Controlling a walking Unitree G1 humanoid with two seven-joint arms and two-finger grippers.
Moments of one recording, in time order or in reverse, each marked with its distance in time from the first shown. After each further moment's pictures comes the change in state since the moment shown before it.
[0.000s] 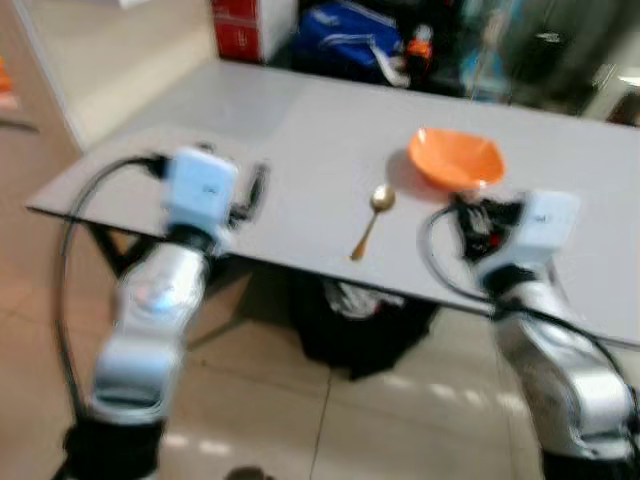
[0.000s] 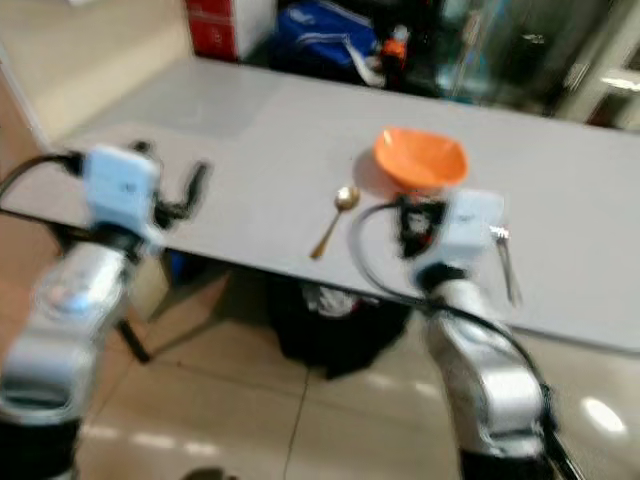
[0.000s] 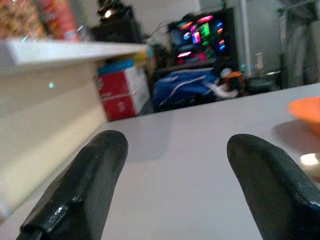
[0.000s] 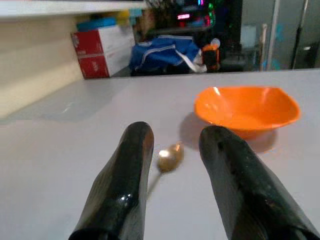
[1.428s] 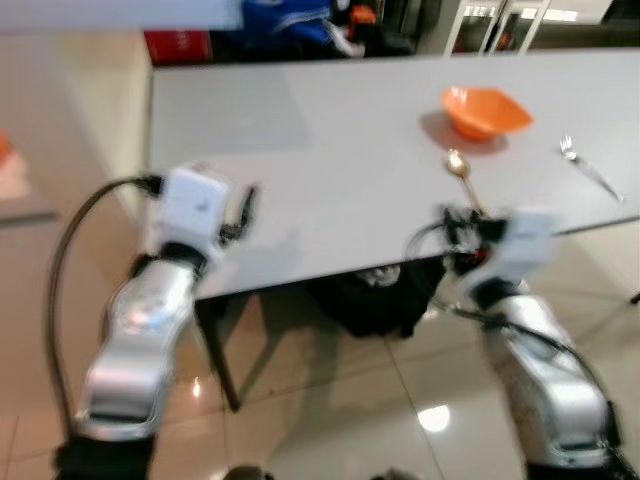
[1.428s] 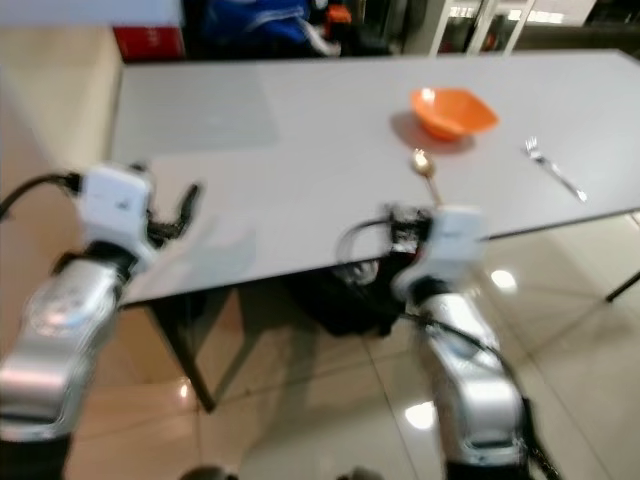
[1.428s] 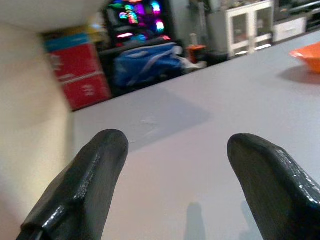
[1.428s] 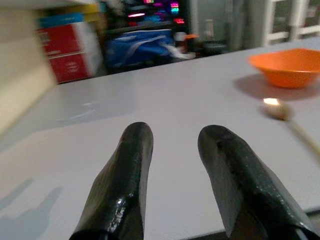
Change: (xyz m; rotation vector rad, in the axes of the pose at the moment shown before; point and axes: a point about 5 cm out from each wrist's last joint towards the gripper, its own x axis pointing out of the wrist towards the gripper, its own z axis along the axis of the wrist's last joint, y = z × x) left arm -0.010 -0.001 -0.014 -0.005 0.062 -0.043; right arm -0.006 0.004 -0.021 0.005 -0.002 0.034
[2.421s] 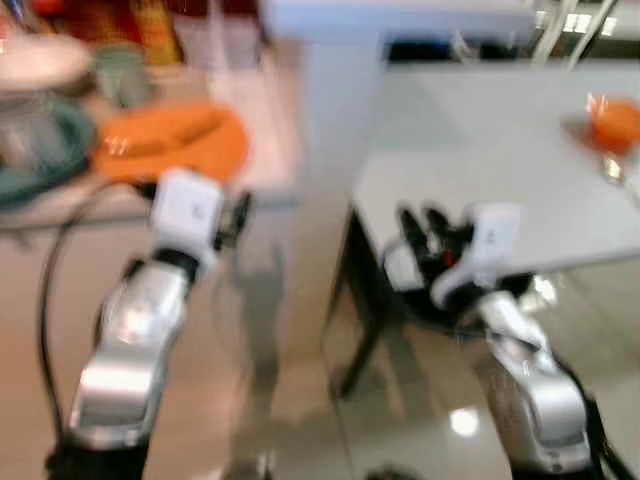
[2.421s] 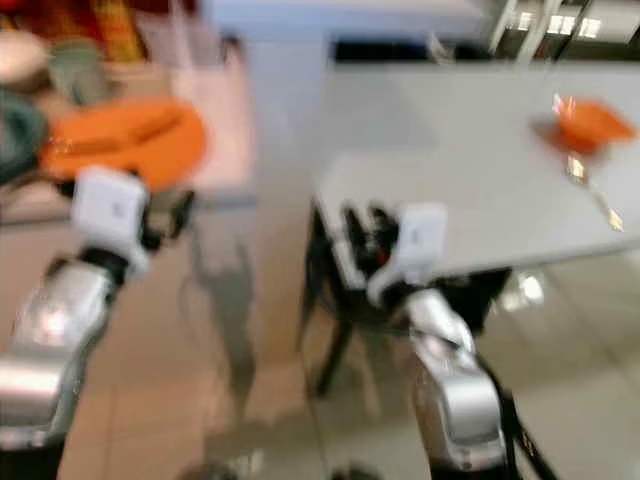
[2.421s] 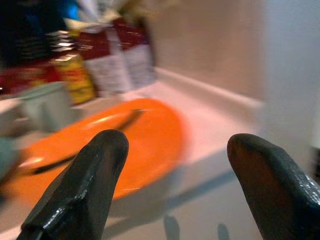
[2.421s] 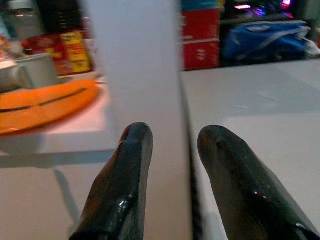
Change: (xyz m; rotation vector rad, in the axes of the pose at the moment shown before) left arm -0.004 0.000 0.000 0.005 -0.005 -0.018; right arm 0.002 0.020 0.002 -0.018 -0.016 0.161
